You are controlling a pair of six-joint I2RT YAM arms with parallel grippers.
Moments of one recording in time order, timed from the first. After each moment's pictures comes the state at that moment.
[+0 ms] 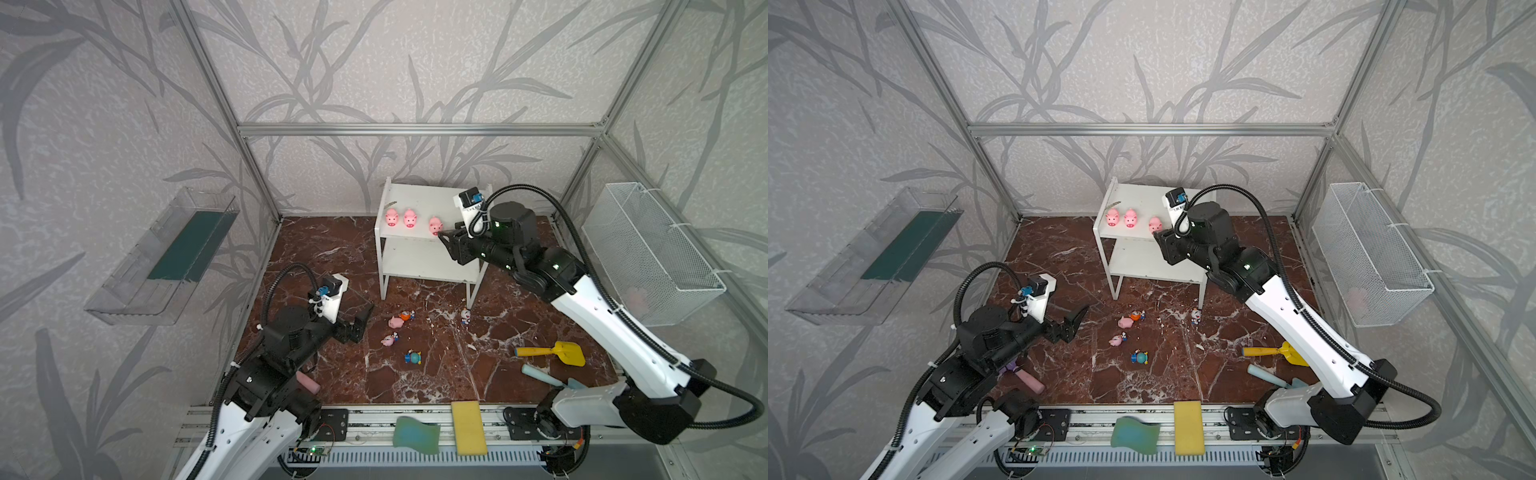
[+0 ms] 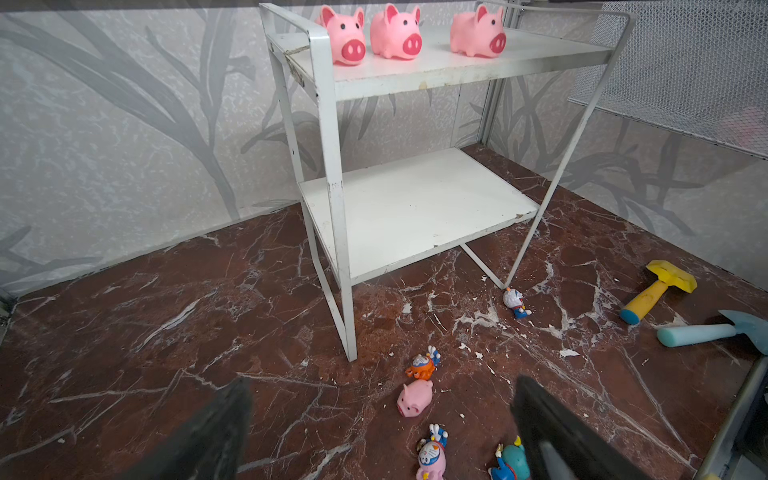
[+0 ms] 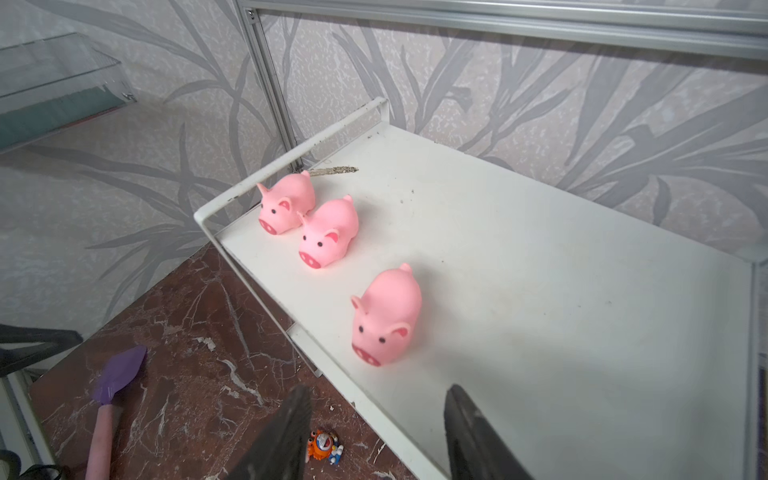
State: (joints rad) left arm -0.50 0.49 0.72 -0.49 0.07 0.01; right arm 0.71 1.30 1.52 -0.58 0.05 0.11
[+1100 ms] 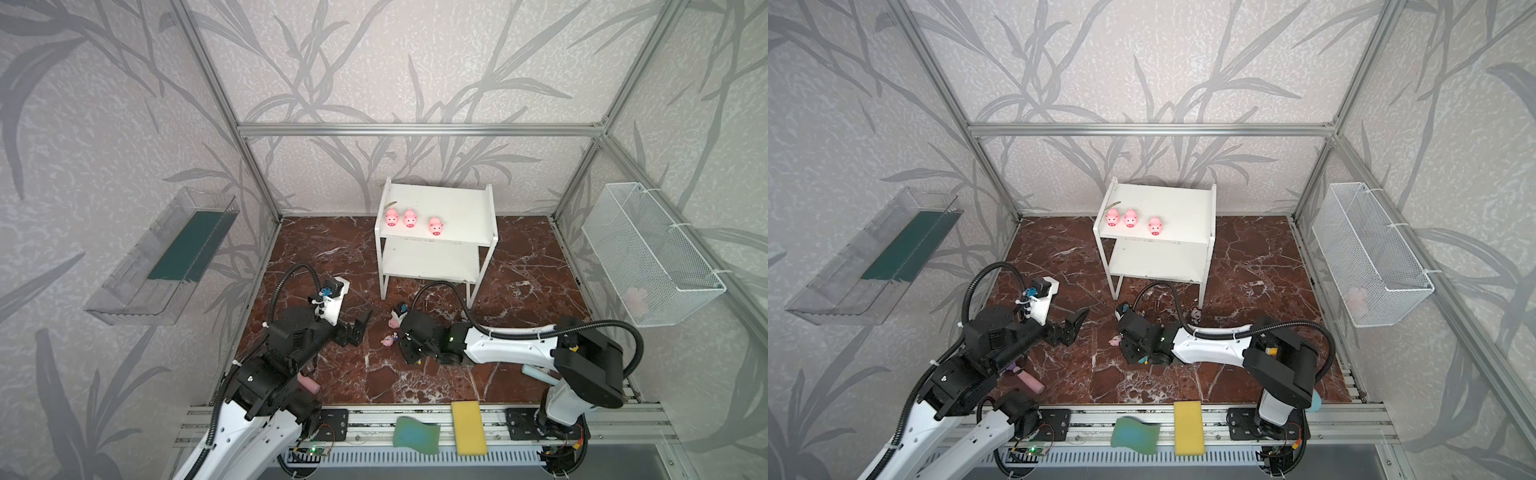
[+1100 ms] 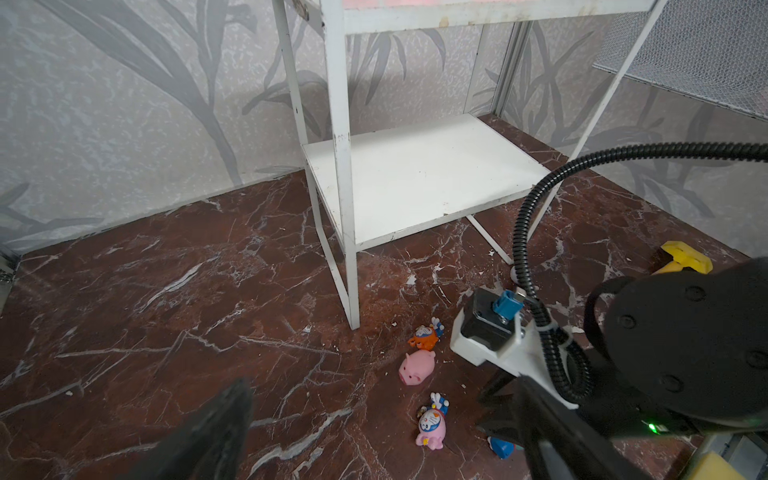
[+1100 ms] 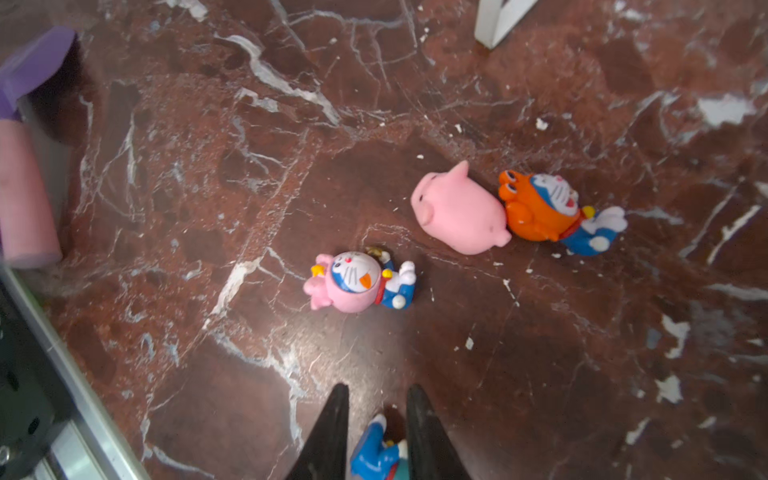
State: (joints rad) left arm -0.52 0.50 0.72 -0.57 0.01 -0.02; right arm 1.11 1.70 0.94 -0.16 0.09 0.53
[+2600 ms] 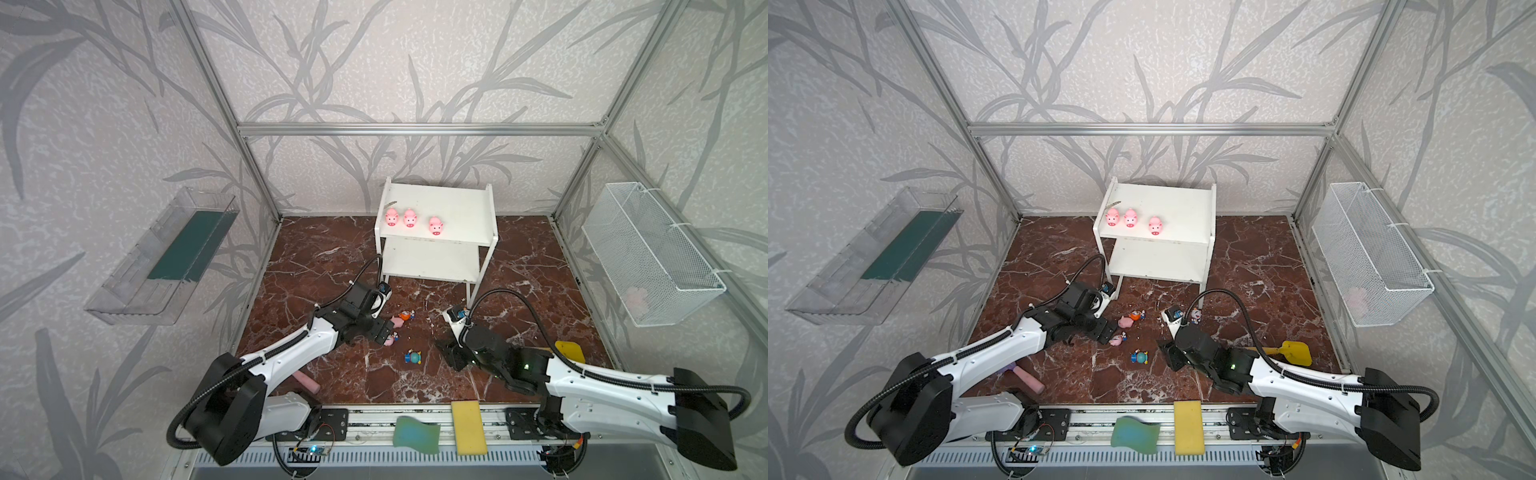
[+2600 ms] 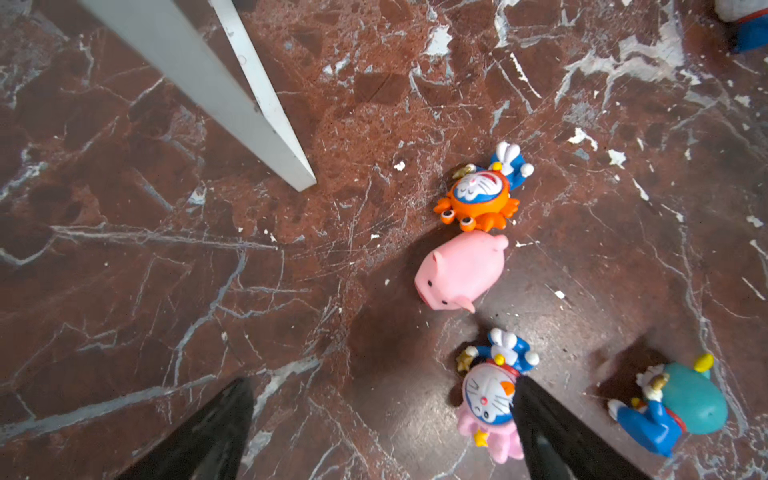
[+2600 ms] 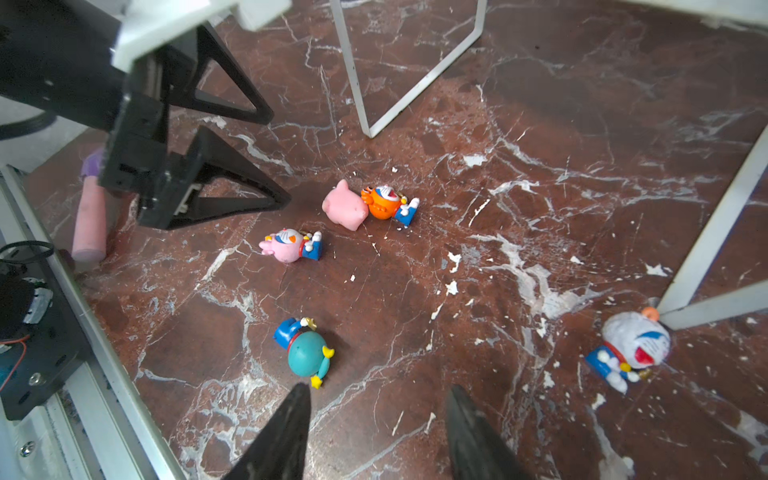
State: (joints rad) left arm -0.57 1.29 0.69 -0.39 -0.01 0.05; right arm 1.09 0.99 0.46 -0.08 0.25 0.40
